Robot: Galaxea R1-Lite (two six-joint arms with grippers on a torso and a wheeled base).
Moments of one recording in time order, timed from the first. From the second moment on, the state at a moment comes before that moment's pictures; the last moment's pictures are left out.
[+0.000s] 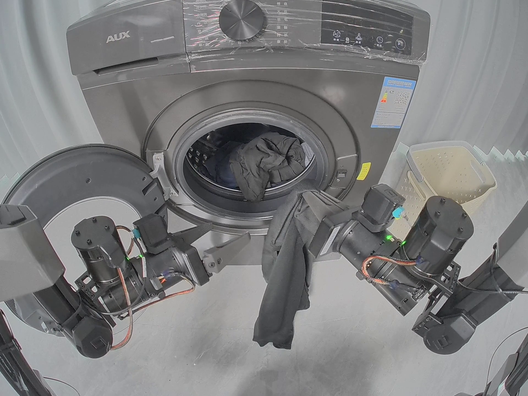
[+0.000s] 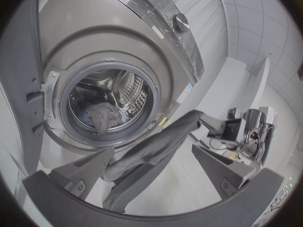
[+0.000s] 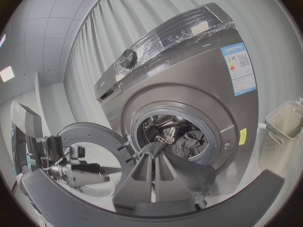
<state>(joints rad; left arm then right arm) -0.46 1.92 -0.40 -1.55 -0.33 -0.36 0.79 1.92 -0.65 -1.47 -0.21 0.16</state>
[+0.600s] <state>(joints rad) -0.53 2.05 -0.39 -1.55 -0.33 -0.19 0.84 1.92 -0.72 -1.48 -0.21 0.16</state>
